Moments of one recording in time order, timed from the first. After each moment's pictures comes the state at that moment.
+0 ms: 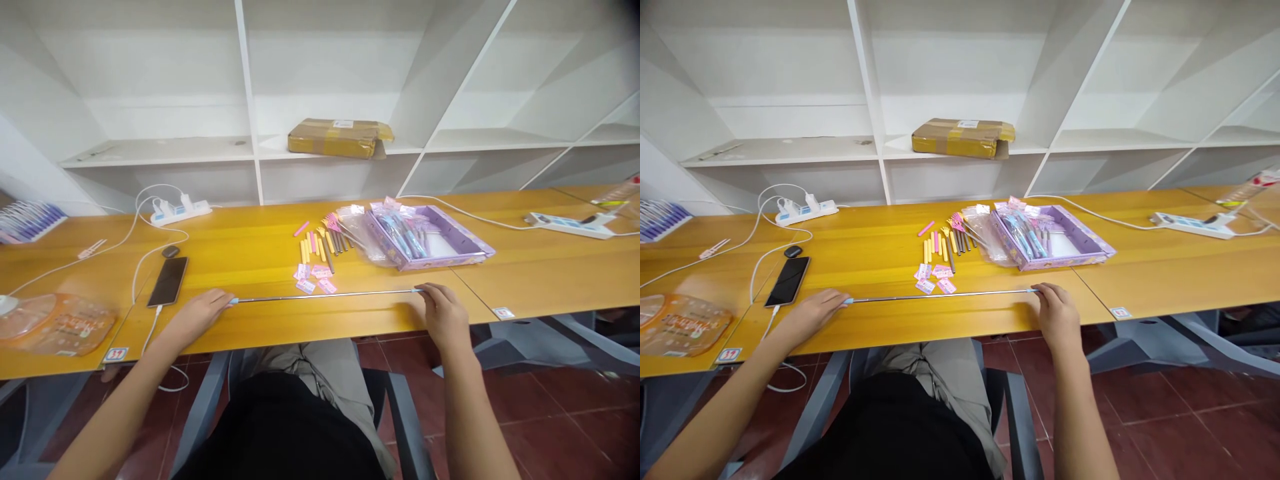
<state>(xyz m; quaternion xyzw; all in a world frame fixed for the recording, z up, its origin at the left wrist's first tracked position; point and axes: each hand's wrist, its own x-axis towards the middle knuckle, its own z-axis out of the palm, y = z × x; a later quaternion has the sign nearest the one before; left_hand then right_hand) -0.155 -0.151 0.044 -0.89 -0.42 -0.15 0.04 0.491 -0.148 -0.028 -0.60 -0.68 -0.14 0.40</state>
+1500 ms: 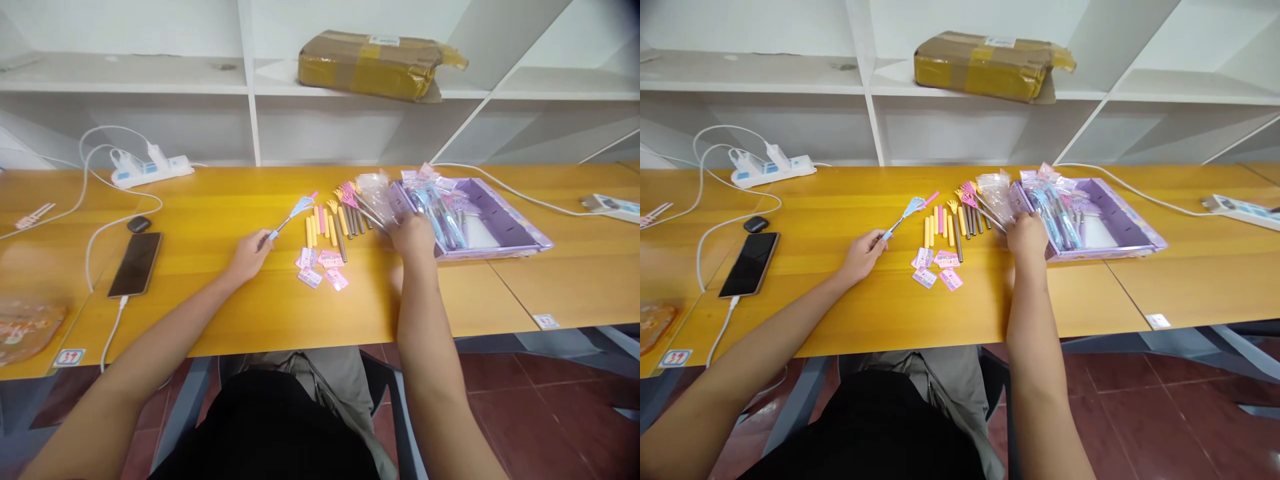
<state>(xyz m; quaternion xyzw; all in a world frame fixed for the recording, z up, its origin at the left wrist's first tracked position) -0.018 -0.015 0.010 -0.70 -0.53 -0.38 -0.30 0.424 0.053 -0.005 -0.77 -0.60 -0.04 0.22</state>
